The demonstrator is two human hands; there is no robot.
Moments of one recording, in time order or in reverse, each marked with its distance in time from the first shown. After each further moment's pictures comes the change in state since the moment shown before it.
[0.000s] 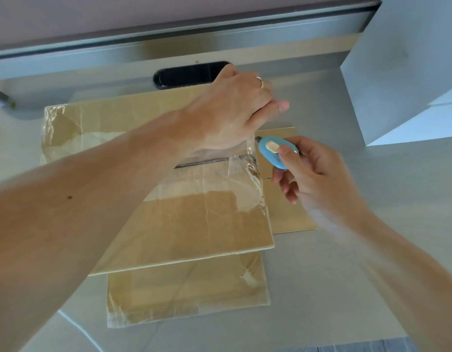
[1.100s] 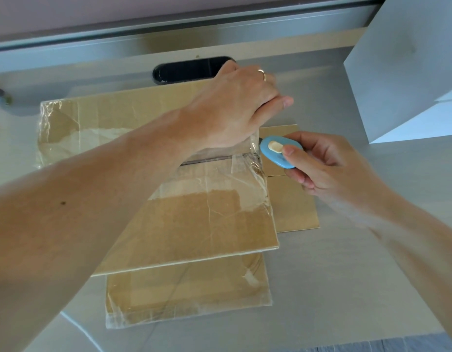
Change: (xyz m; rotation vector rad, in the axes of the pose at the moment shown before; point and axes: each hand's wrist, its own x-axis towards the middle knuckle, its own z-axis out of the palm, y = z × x) left_hand -0.003 0.004 0.004 -0.052 0.112 -0.019; right_hand 0.010 -0.008 -0.024 -0.194 -0.232 -0.021
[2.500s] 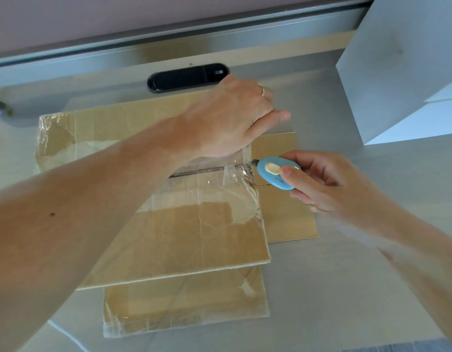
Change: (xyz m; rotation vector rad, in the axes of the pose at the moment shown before) left_hand 0.004 0.014 -0.005 -0.011 -0.071 0.178; right_hand -0.021 0.000 -0.011 -0.018 -0.057 0.035
